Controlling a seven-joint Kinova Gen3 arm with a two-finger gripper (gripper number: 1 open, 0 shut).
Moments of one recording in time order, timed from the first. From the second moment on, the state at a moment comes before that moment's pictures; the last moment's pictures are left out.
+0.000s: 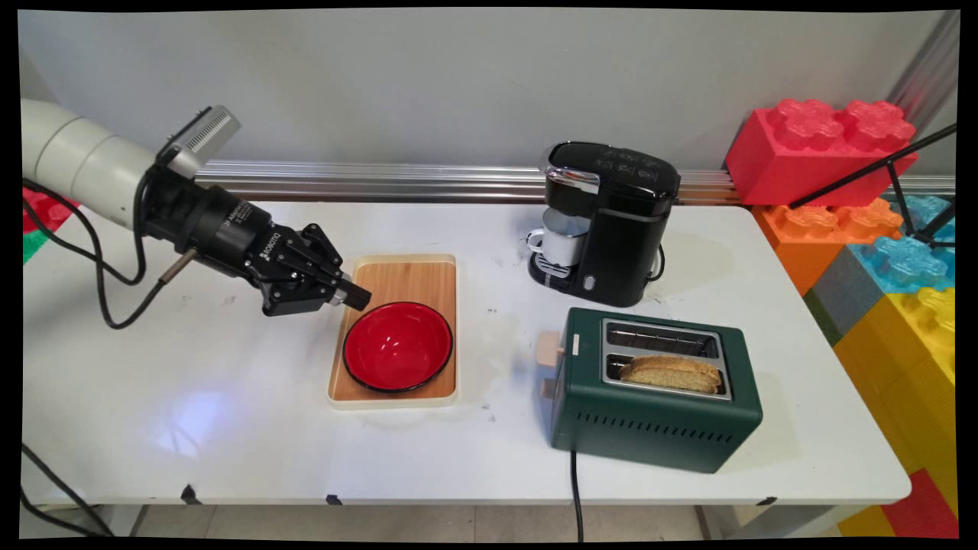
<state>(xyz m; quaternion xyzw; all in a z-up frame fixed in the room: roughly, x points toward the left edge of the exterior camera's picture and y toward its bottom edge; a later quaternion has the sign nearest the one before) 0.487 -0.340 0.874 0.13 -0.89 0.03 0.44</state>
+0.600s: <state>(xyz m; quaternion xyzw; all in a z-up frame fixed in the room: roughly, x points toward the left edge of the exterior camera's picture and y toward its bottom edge) 0.440 -0.368 0.867 0.11 -0.87 0.04 0.48</state>
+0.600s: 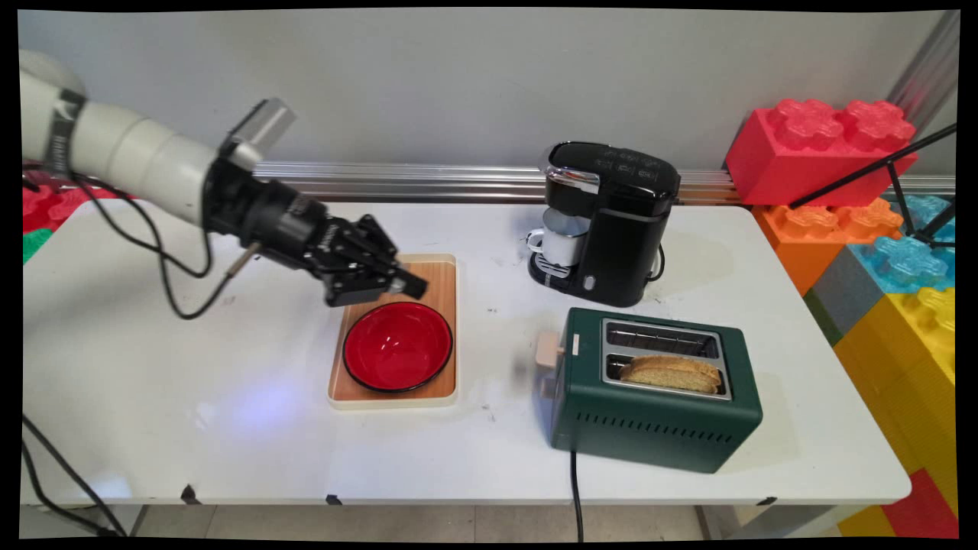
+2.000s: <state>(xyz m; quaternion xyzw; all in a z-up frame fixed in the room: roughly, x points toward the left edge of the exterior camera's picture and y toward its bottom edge) 0.310 -0.408 0.805 0.08 -0.85 0.02 0.51</state>
